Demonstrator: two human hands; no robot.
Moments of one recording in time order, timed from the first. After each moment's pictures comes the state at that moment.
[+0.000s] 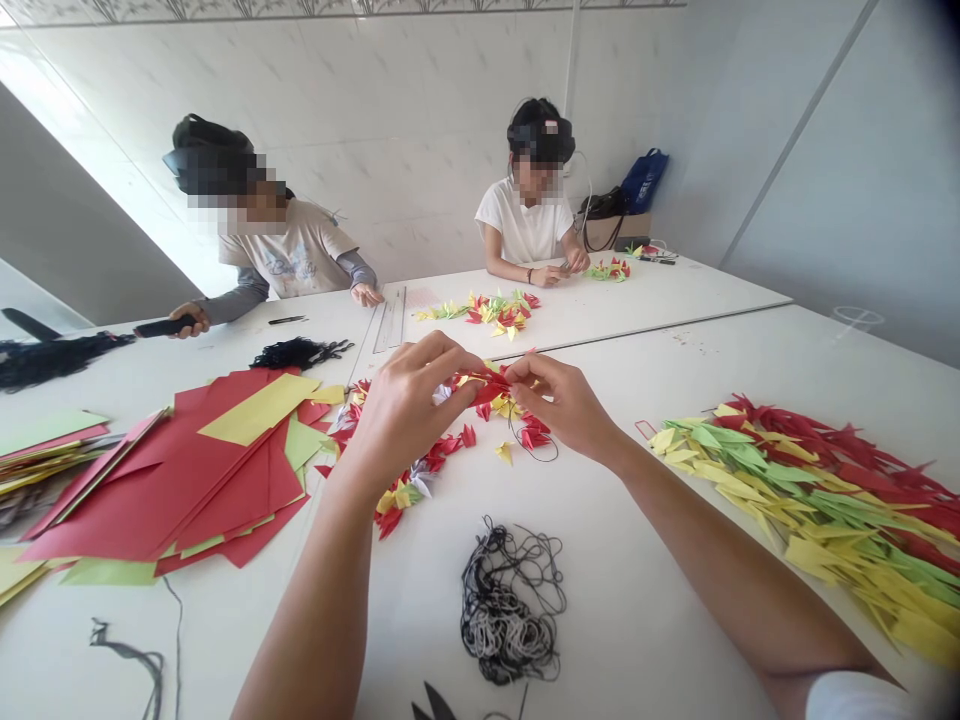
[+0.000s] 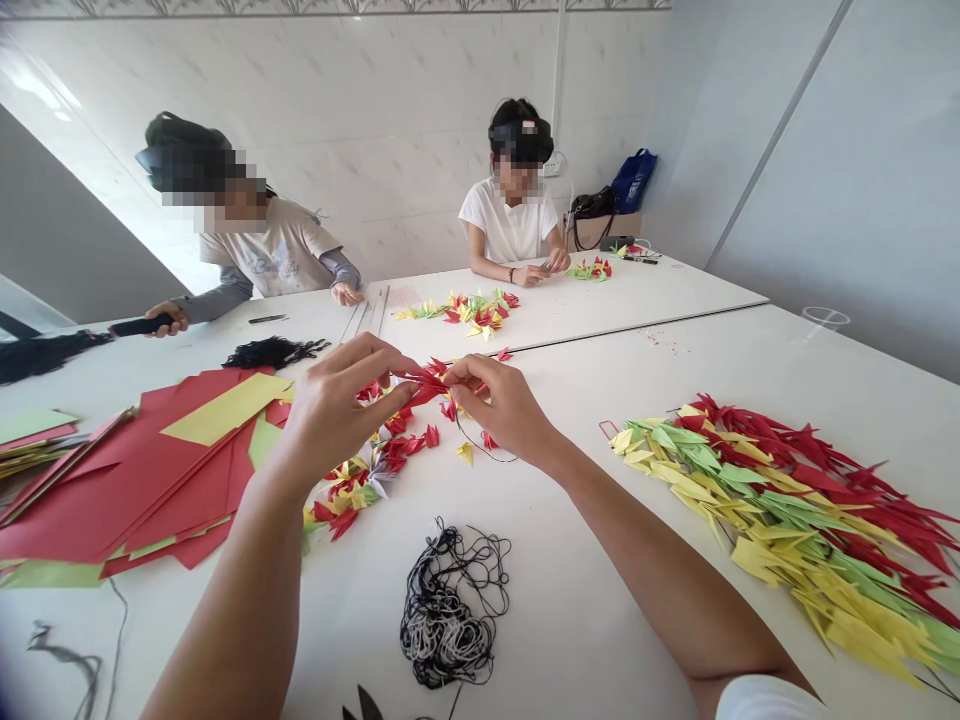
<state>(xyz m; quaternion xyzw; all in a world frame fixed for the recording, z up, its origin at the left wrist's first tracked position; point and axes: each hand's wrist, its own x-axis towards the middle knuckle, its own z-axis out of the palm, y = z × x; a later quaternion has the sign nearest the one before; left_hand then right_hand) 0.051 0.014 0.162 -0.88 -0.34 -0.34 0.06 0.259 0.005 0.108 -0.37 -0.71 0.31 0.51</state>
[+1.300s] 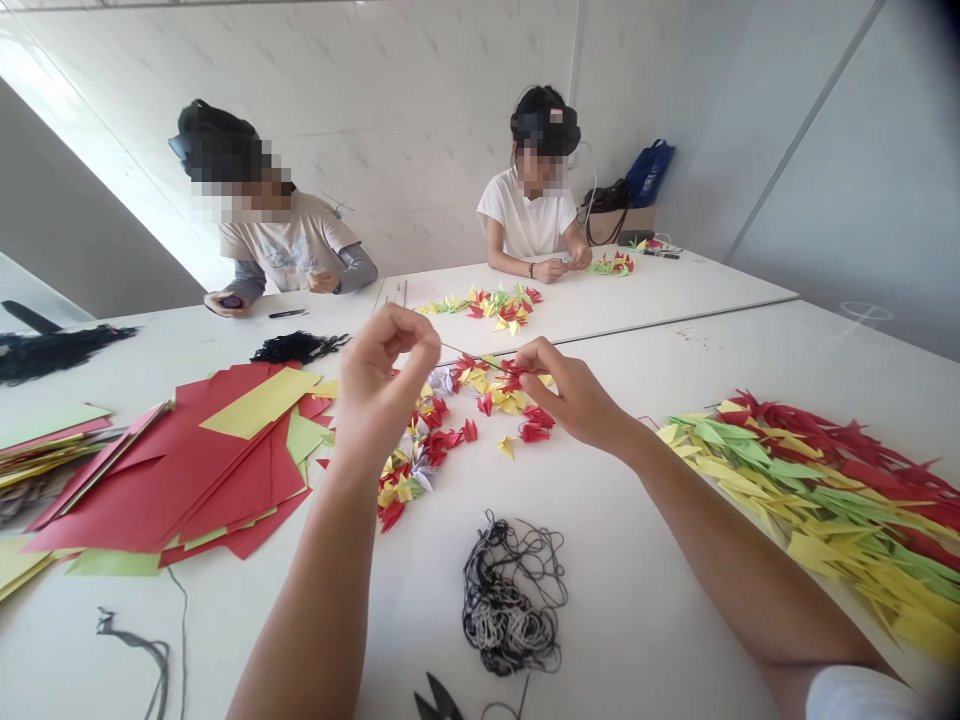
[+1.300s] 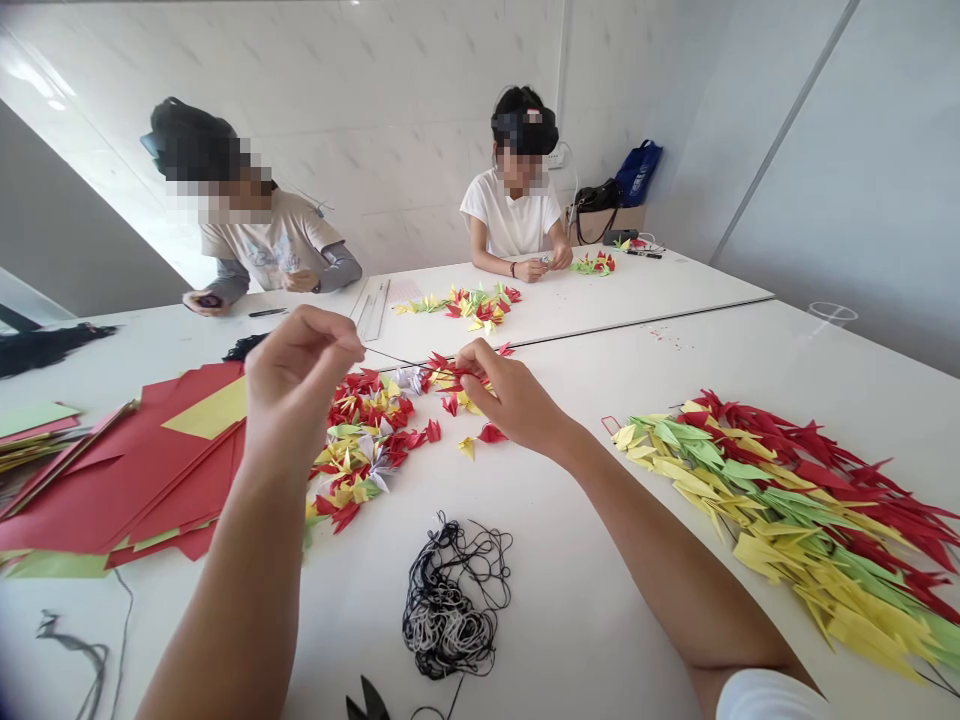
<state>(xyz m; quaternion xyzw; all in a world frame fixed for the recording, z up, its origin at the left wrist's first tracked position) 0.052 0.011 0.169 -0.73 -0.36 -0.56 -0.16 0.273 0.009 0.106 -0.40 -0.78 0.22 0.43</state>
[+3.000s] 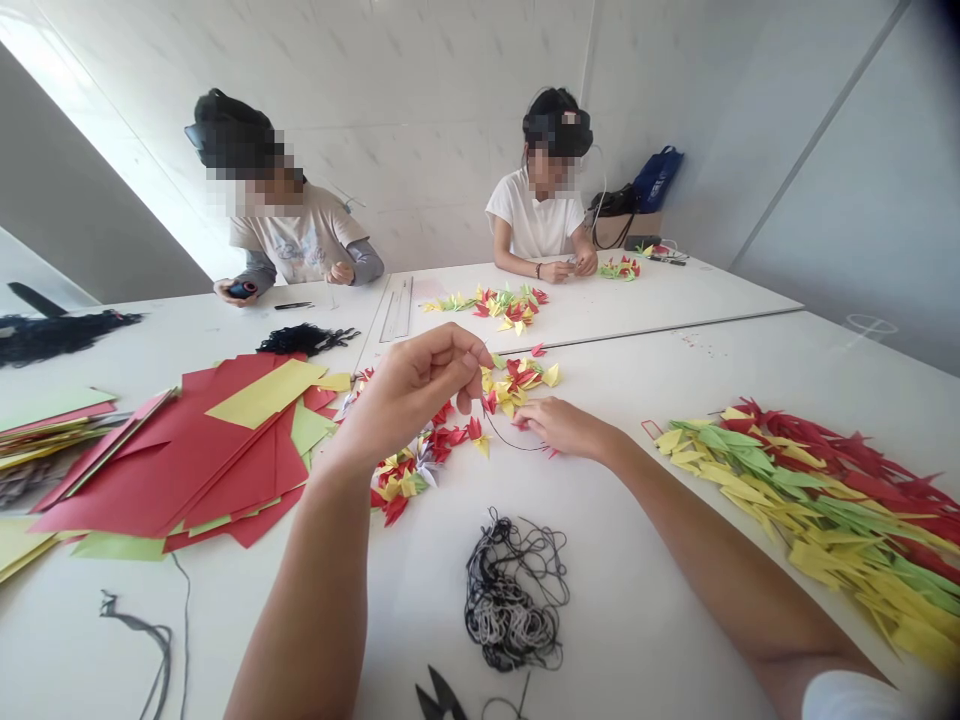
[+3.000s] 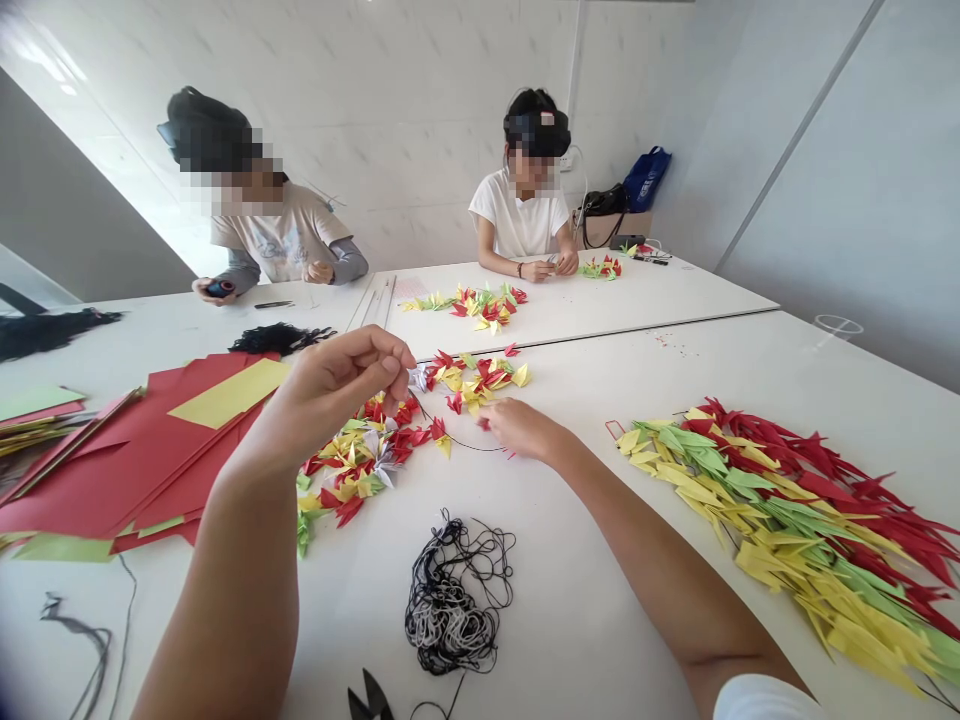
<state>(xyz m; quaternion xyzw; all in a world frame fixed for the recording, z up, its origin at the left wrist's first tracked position) 0.041 0.002 0.180 -0.78 -0.34 -0.37 -0.37 0.271 0.043 0.039 -0.46 -0.86 0.18 0.12</state>
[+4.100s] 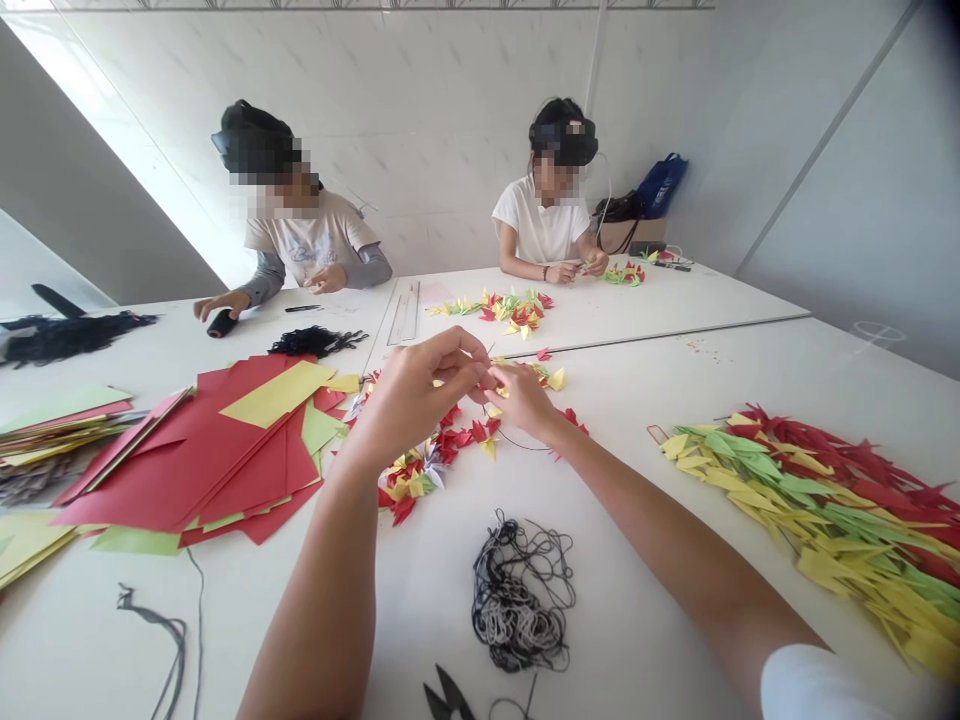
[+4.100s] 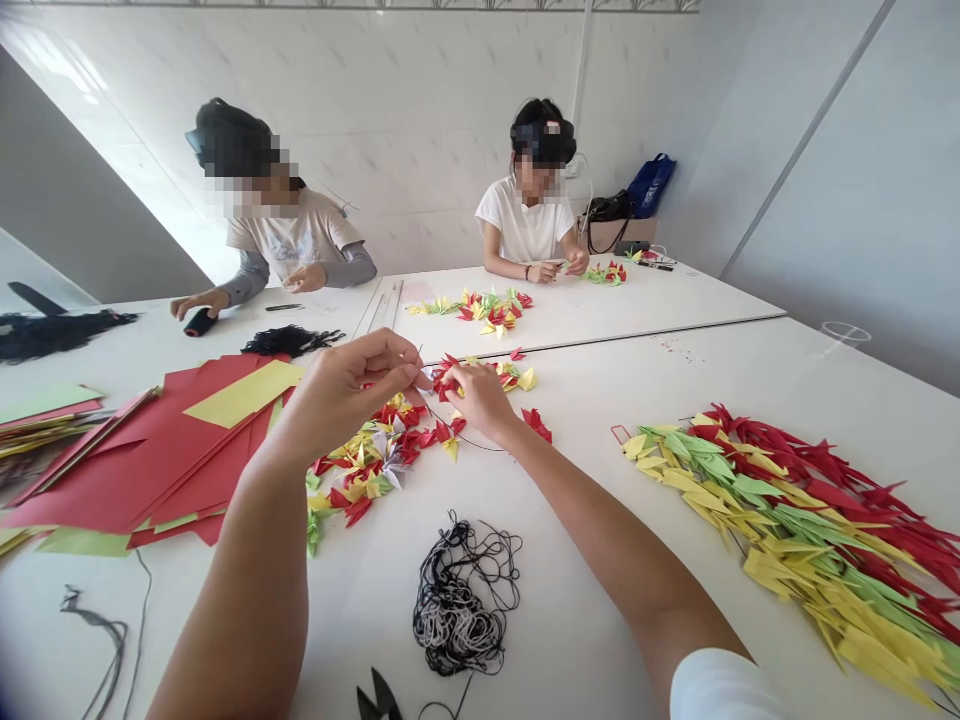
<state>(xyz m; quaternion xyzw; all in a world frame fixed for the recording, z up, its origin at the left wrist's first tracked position) 0.037 0.005 0.176 -0.80 -0.40 -0.36 -0.27 0.209 0.081 0.038 -0.47 -0.79 0.13 0.37</state>
